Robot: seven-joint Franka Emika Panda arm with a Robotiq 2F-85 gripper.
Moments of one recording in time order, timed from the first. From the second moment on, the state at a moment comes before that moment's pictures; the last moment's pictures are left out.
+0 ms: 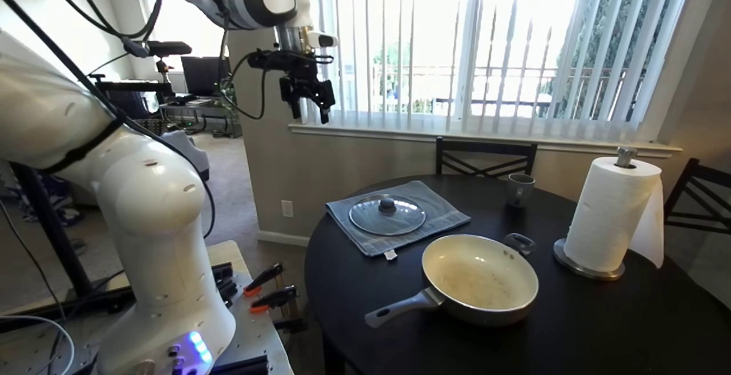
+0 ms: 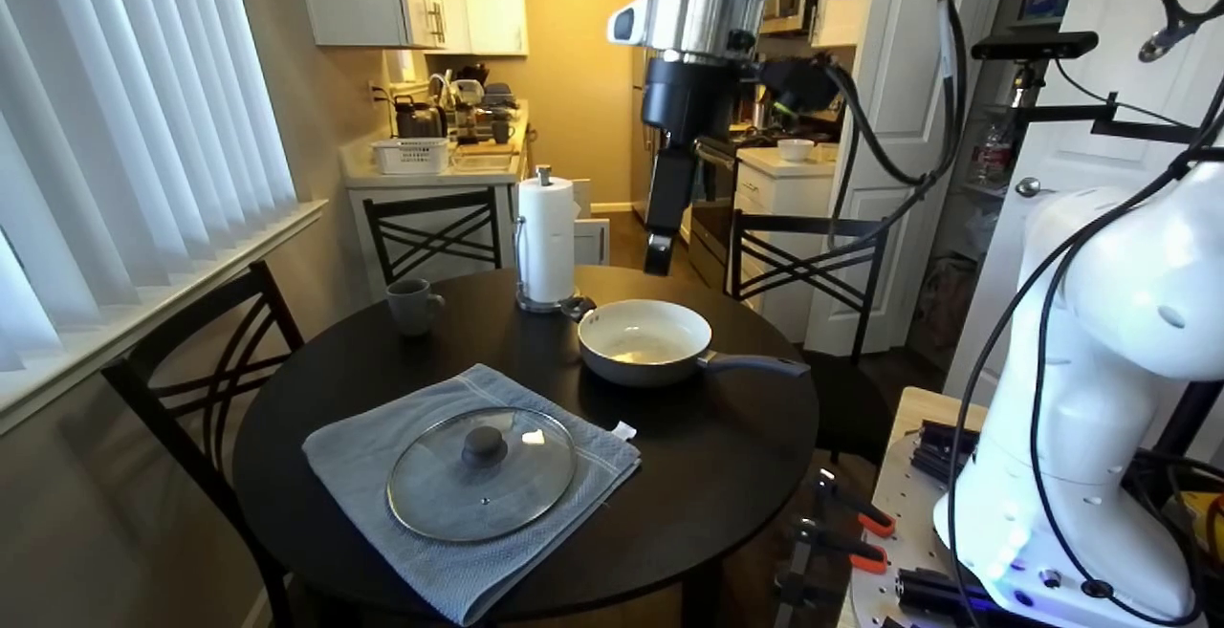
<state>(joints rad) 0.24 -0.62 0.23 -2.53 0.15 2.06 -0.03</state>
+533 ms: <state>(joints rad) 0.25 -0.19 0.39 -2.37 0.05 2.25 0.19</state>
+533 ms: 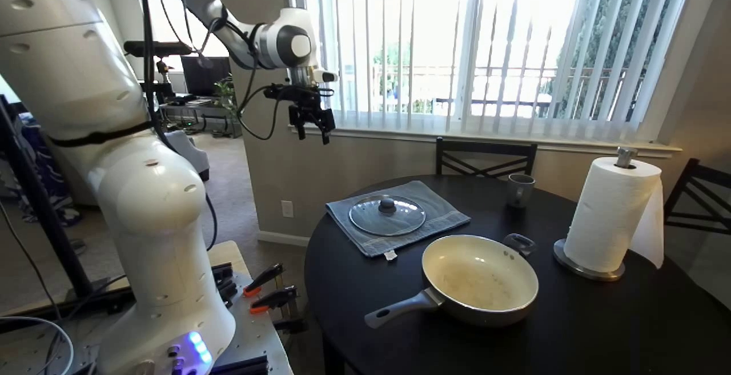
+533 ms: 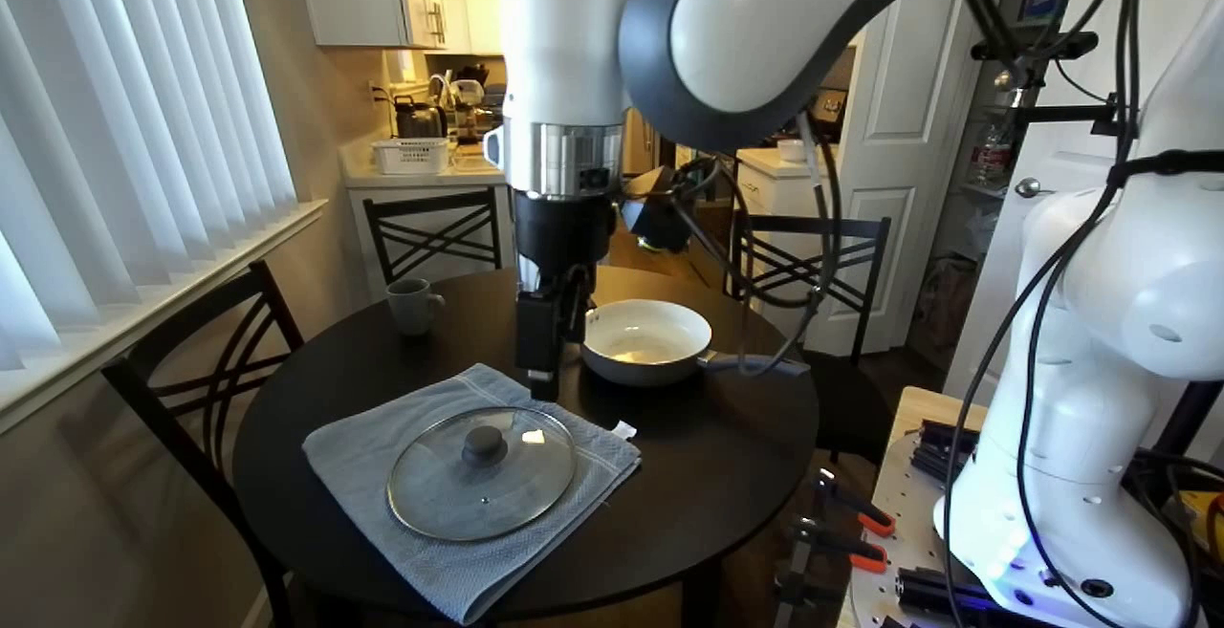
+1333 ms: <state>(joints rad) 0.24 -0.03 0.31 -2.27 -0.02 2.25 0.21</state>
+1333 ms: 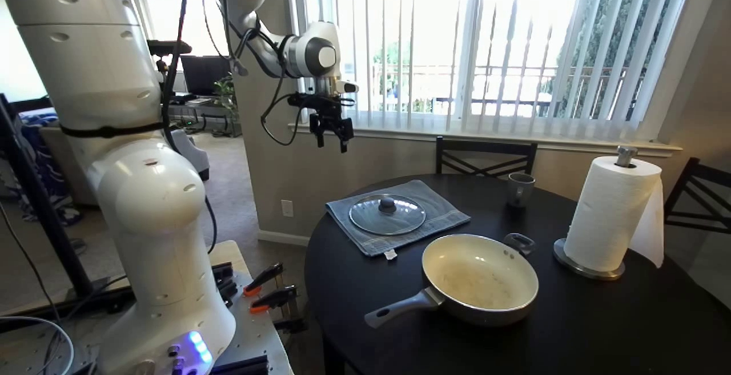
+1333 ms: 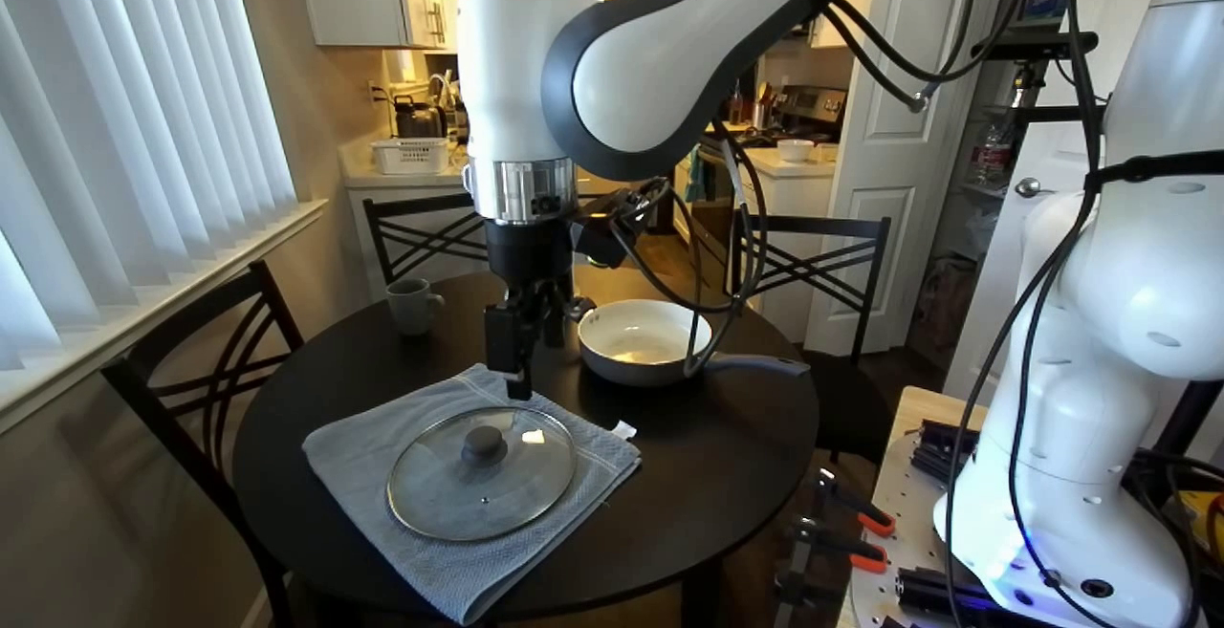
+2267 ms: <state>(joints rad) 0.24 0.17 0.27 -2.21 -0.10 2.43 0.39</state>
